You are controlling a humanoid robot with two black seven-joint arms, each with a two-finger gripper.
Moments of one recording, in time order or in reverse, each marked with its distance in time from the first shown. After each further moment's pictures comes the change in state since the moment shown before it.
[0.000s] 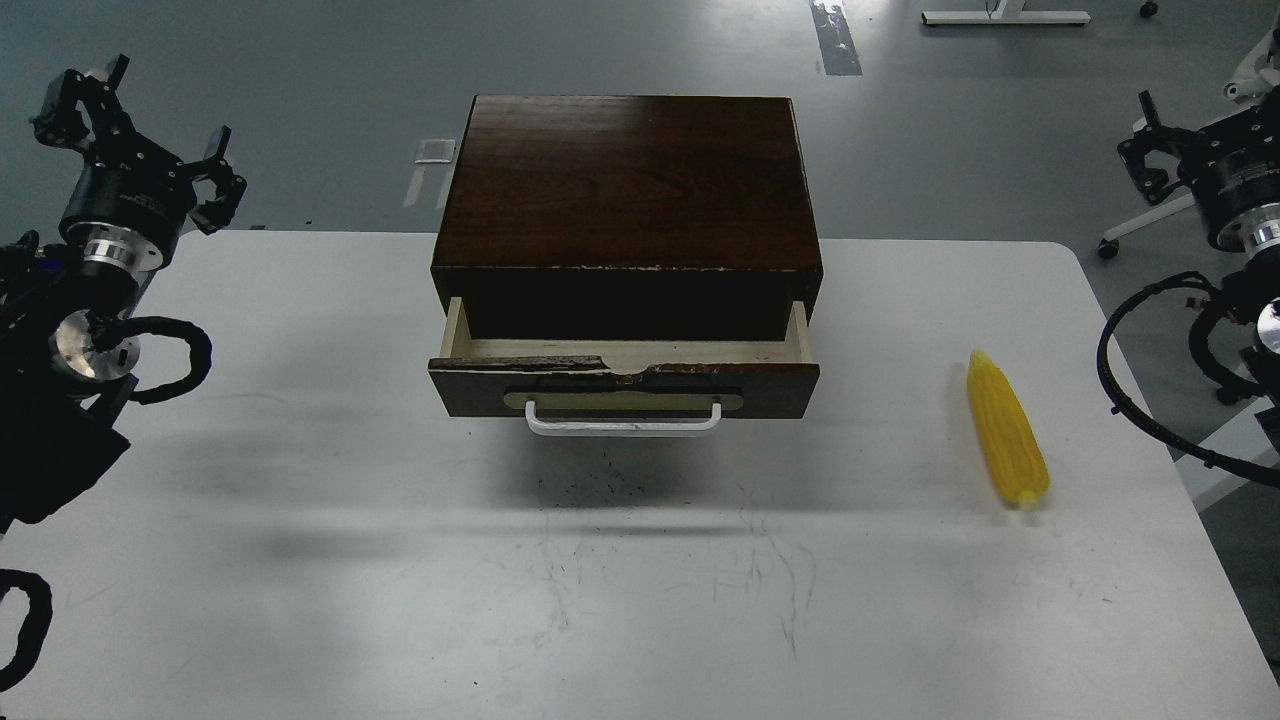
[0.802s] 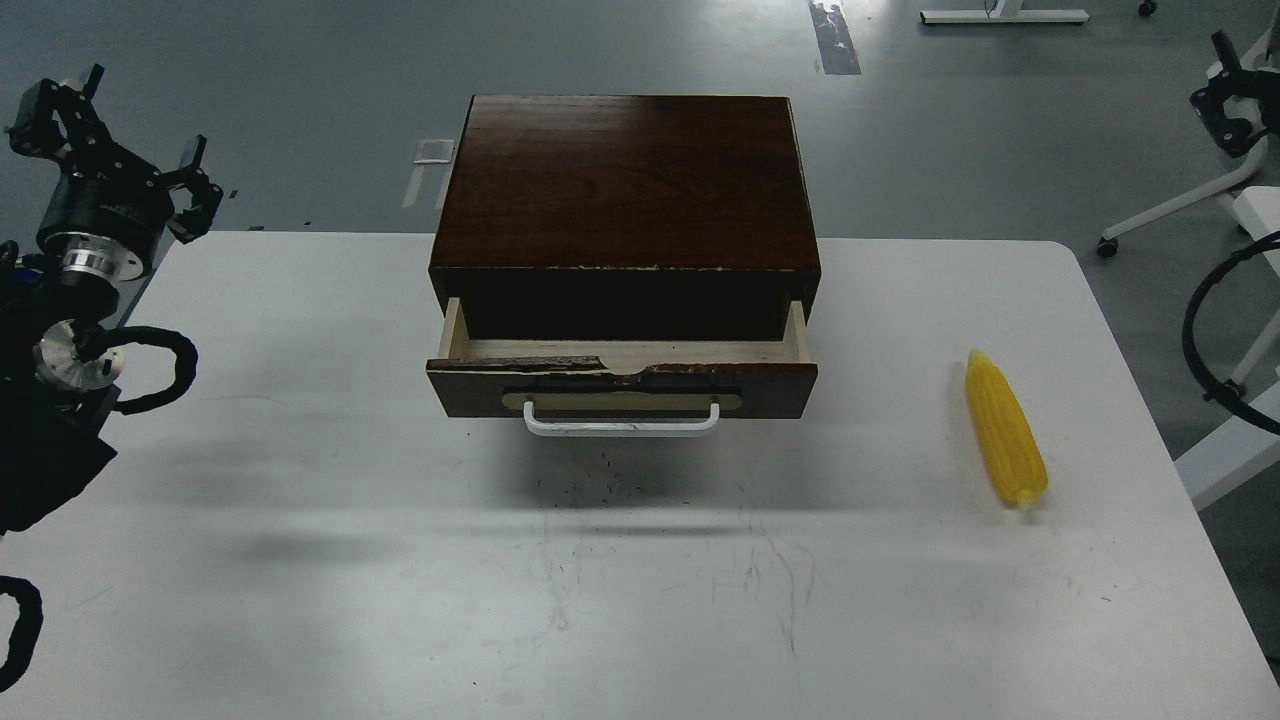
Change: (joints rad) left arm 0.004 0.013 0.013 0.041 0.012 0.000 -0.023; right arm 0.094 -0.219 -0.126 0.170 -0.094 0.000 -0.010
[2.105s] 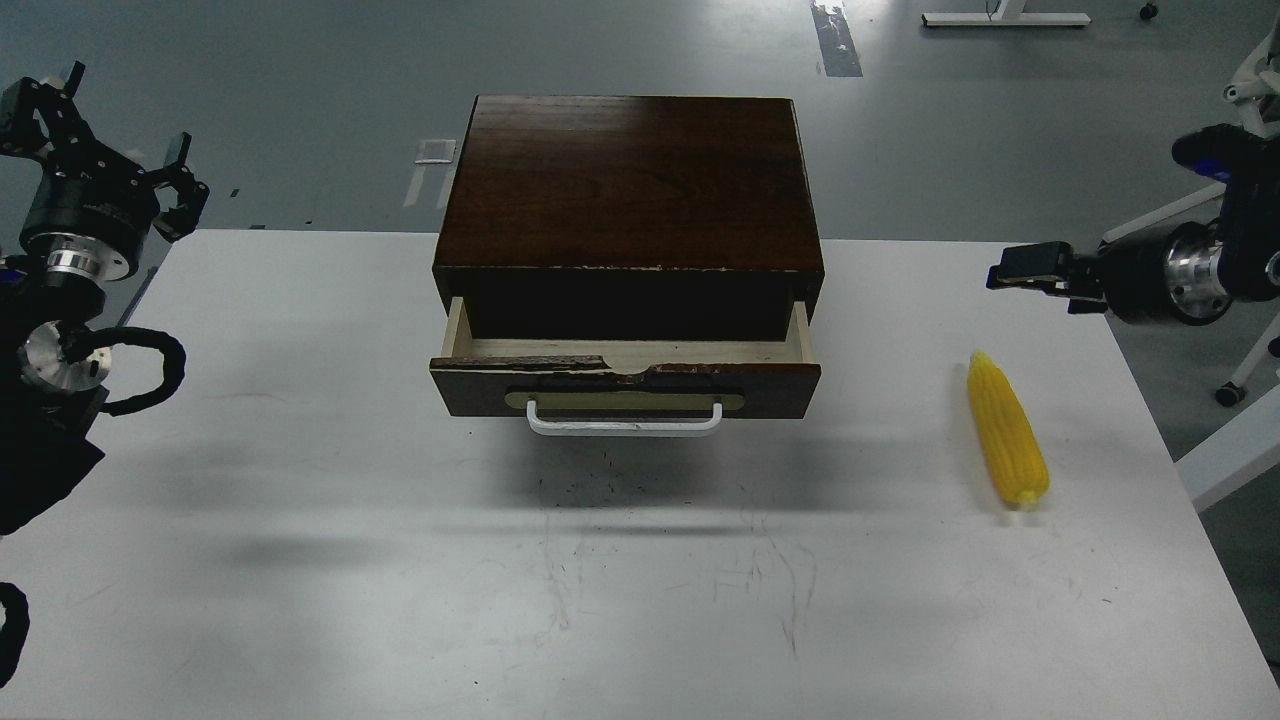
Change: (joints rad) left arm 0.012 0.017 -0.006 -0.016 -0.007 0.000 -0.003; right arm 0.499 -0.051 -1.235 0.409 -0.971 -0.134 -0.169
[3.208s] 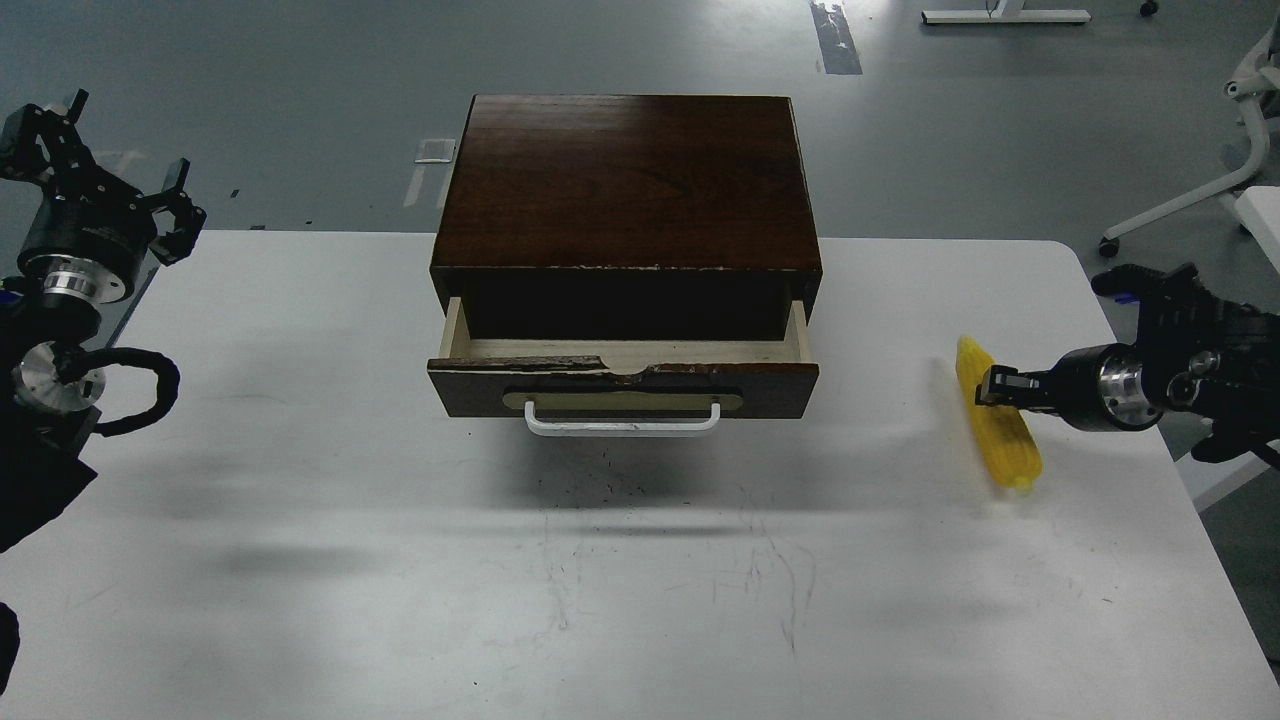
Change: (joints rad) left arm 0.035 0.019 0.004 0.000 0.004 0.000 -0.001; right arm -0.121 0.073 0.009 -0.084 -0.016 -0.065 0.028
